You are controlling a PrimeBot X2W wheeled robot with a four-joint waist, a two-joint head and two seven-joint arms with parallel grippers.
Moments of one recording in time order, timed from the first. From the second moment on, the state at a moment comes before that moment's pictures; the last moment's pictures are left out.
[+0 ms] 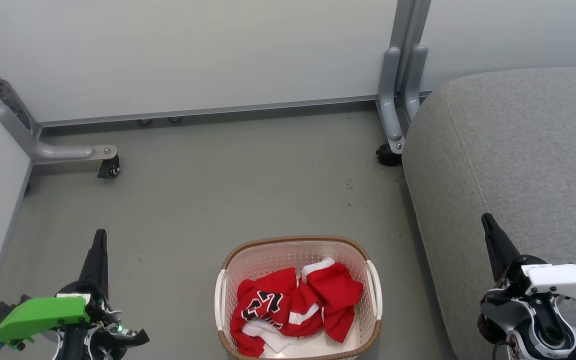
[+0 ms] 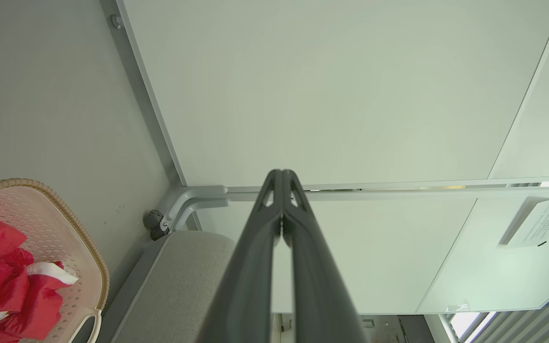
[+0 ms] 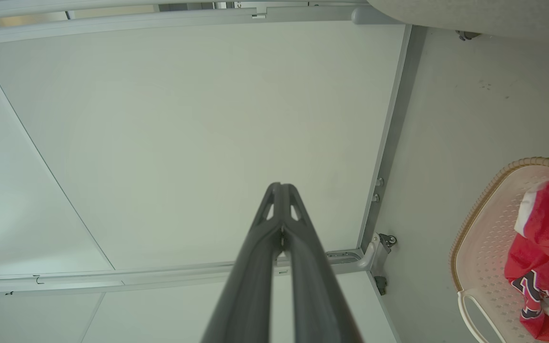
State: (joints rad) left arm -0.10 0.05 0.11 0.24 -1.61 -0.13 0.11; right arm -0.11 -0.05 -0.11 0.25 1.62 0.13 0.11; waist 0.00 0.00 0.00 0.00
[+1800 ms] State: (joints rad) left arm -0.08 0.07 -0.03 0.14 -0.95 -0.13 -0.06; right arm -0.07 -0.07 -0.02 0.15 0.86 0.13 -0.06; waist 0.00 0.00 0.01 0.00
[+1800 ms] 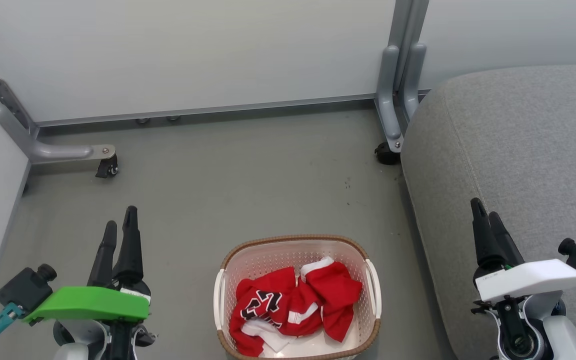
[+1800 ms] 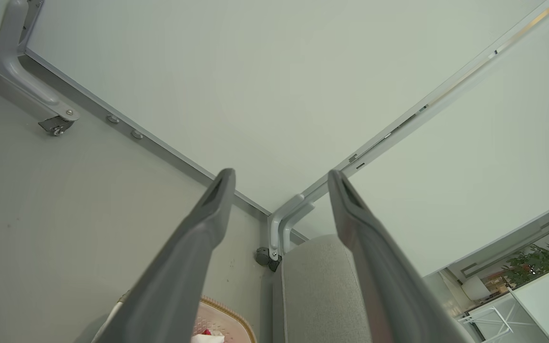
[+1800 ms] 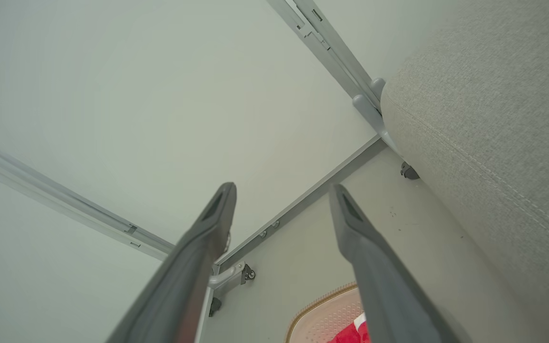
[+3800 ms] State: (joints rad) left arm -0.06 0.08 -0.10 0.22 -0.30 -0.13 -0.22; right arm -0.07 -0.06 0.05 0.21 0.20 0.13 -0.20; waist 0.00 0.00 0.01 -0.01
